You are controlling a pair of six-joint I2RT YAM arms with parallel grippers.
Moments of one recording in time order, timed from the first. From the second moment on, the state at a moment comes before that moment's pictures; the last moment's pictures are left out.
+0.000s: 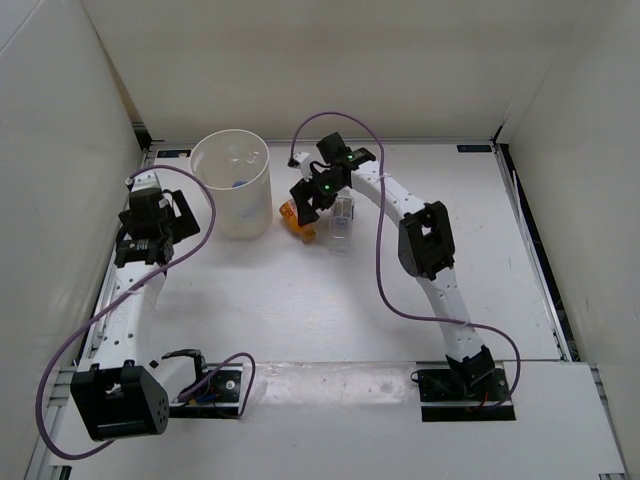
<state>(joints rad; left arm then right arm) 0.10 1.07 0.92 -0.47 -0.23 -0.22 0.59 2.45 2.27 -0.87 -0.59 -0.31</state>
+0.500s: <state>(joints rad) 0.11 1.08 0.92 -0.50 -0.21 -0.22 0.62 2.52 2.35 -0.87 -0.61 -0.24</state>
